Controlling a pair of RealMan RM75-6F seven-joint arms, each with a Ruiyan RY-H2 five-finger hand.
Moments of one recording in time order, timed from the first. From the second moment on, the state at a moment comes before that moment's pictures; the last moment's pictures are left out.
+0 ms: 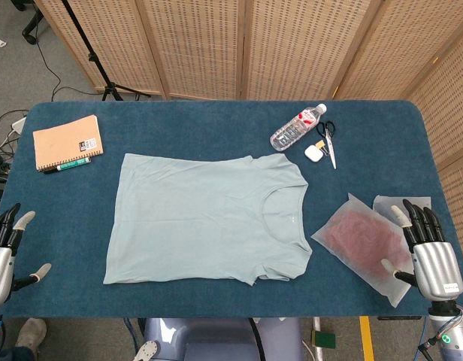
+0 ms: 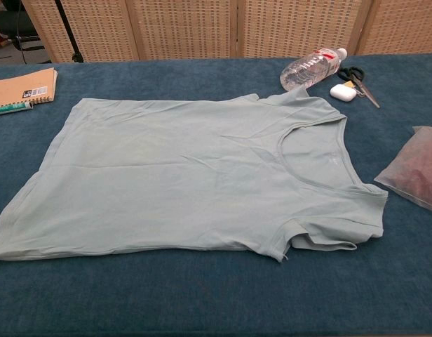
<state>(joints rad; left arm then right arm) -0.03 -1.12 -0.04 -1.78 1.55 1.60 0.11 0.10 -1.13 0.07 -1.63 -1.62 1.58 0.03</state>
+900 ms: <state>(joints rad) -0.04 -1.10 -0.05 -1.80 1.53 1.58 0.09 0.25 -1.25 -0.04 -1.54 -1.87 1.35 -0.08</state>
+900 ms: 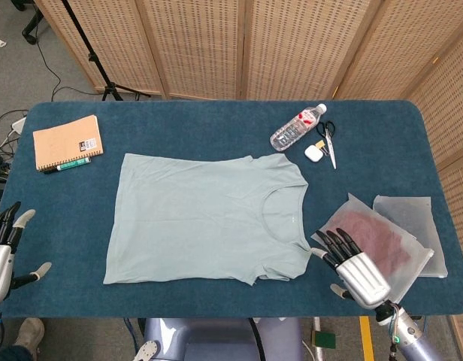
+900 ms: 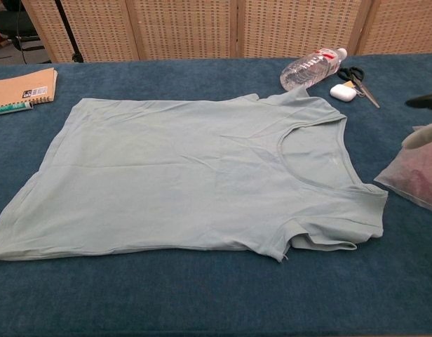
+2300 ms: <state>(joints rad) -0.05 -1.11 -0.06 -1.81 1.48 1.54 0.12 0.40 -1.55 -0.07 -1.31 -1.82 1.15 -0.30</state>
